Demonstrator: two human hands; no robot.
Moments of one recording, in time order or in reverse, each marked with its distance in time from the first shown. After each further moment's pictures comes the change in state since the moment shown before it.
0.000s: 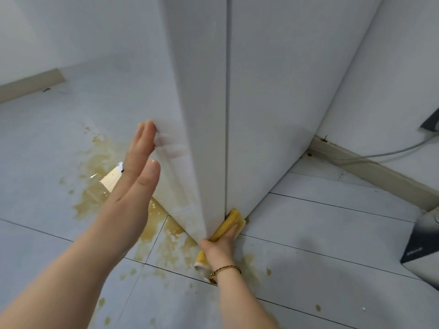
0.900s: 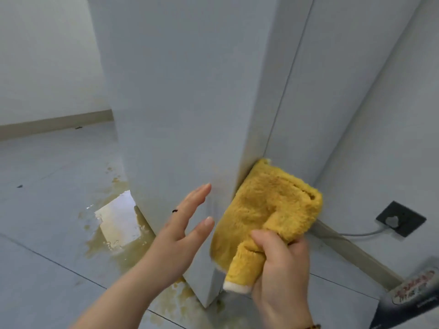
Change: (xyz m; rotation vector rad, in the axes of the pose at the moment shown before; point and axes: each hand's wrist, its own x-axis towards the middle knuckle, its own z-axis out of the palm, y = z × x) left_hand -0.013 0.097 -0.038 -0.037 -0.114 -0.049; right_hand -0.212 -0.201 -0.033 0.589 0.069 -0.611
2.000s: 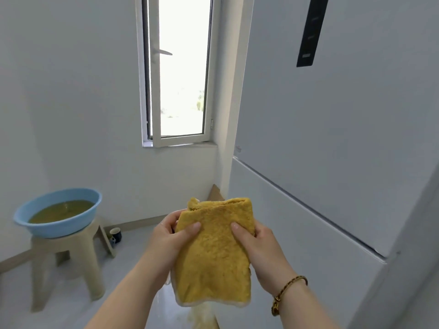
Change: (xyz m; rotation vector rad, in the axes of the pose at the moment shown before) left_hand -0.020 0.515 -0.384 -0.393 0.504 -0.100; right_hand -0.098 -0.418 0.439 -0.425 -0.789 0.091
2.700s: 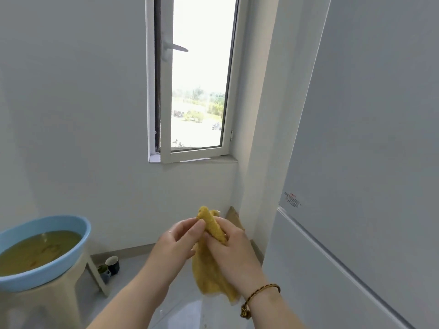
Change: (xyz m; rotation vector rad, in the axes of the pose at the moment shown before) left_hand 0.315 -0.008 -0.048 0.080 0.029 -0.001; right_hand 0.345 0.024 0.063 -0.455 -0.092 -0.289
